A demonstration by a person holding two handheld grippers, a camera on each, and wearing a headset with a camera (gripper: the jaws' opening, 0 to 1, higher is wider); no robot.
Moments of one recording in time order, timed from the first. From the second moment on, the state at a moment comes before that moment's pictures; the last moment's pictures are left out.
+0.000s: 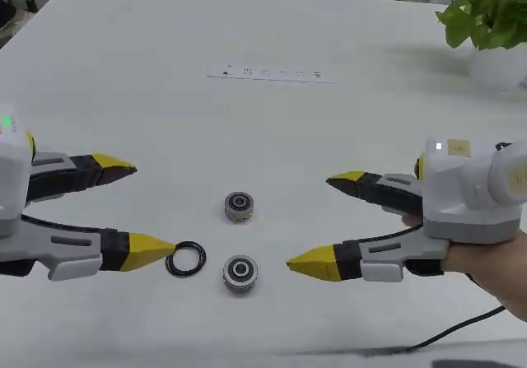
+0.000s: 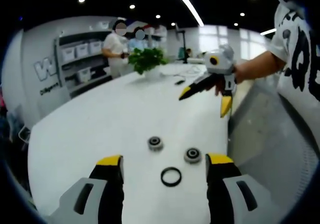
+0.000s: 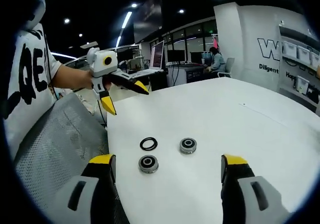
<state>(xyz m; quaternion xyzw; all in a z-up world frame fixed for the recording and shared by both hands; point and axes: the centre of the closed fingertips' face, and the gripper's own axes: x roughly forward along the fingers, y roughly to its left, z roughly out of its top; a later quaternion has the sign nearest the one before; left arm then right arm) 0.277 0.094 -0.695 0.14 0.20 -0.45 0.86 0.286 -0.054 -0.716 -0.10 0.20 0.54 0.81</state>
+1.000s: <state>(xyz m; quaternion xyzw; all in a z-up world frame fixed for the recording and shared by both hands) 0.260 0.104 -0.703 0.12 0.21 -0.43 0.87 0.273 -0.074 -0.734 -0.14 0.22 0.53 0.81</state>
